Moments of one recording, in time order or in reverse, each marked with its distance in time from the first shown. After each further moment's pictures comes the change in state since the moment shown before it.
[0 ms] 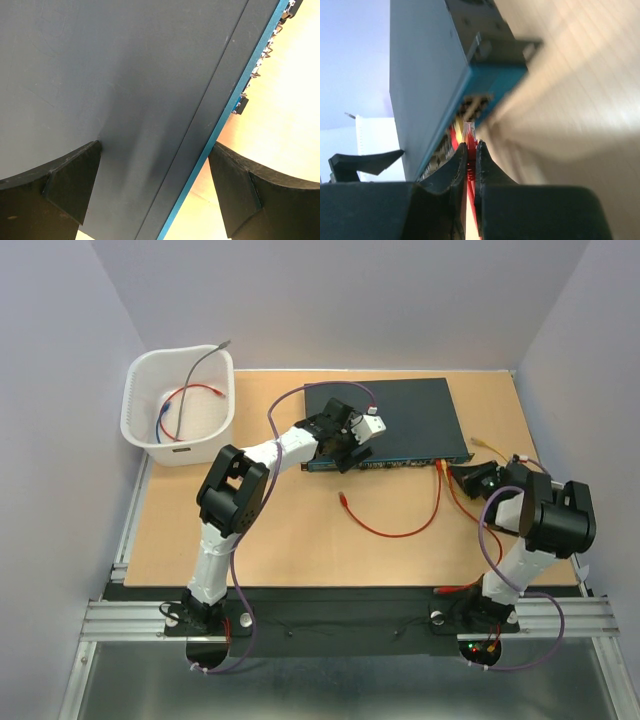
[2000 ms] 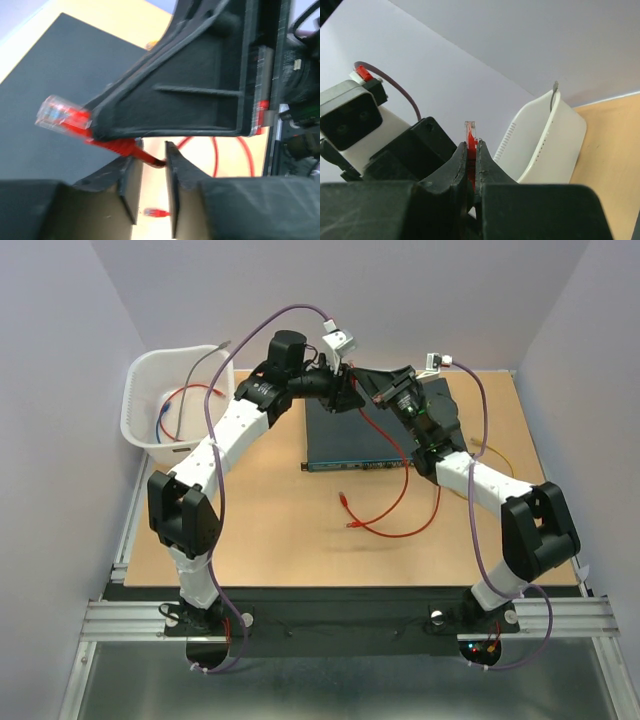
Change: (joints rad) left arm 0.135 -0.316 0.195 -0.042 0.609 -0.507; right arm 0.770 -0.186 0.586 0.021 0.407 0.104
